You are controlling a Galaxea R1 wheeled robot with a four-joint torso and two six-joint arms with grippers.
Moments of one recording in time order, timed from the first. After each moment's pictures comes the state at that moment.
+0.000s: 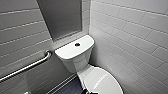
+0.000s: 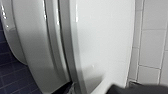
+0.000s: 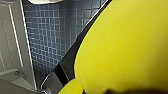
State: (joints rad) left arm 0.79 2.97 -2.10 0.00 -0.12 -0.69; right arm -1.51 2.59 -2.00 -0.14 0.45 0.66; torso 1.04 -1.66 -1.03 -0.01
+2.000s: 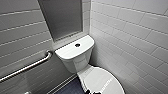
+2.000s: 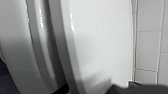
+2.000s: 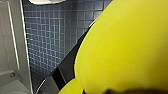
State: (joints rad) left arm 0.82 3.09 -2.26 0.04 -0.19 -0.71; right arm -1.49 2.70 -2.14 -0.14 0.45 0.66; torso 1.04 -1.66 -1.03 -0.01
